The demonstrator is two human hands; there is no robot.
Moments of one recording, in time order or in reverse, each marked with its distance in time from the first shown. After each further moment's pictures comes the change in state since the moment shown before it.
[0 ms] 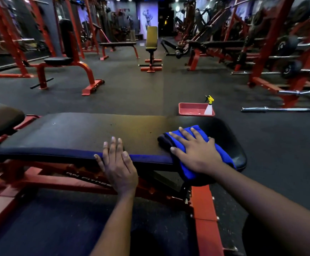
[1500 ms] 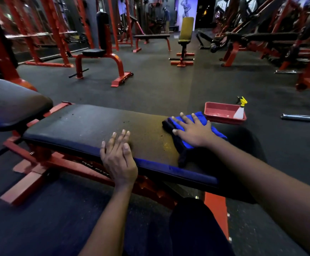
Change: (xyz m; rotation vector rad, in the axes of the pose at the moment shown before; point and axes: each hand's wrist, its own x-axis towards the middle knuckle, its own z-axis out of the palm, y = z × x) left_hand 0.030 0.004 0.004 -0.002 0.049 0.006; right_hand 0.137 0.006 0.003 0.036 -0.205 -0.153
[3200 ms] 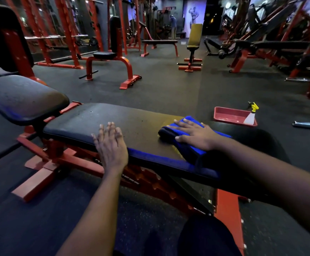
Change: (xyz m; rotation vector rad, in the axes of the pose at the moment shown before) left_hand 0.056 -0.076 -0.030 0.249 -0.219 -0.203; right_hand -0.014 -0.053 -0.001 0.032 -0.050 -0.237
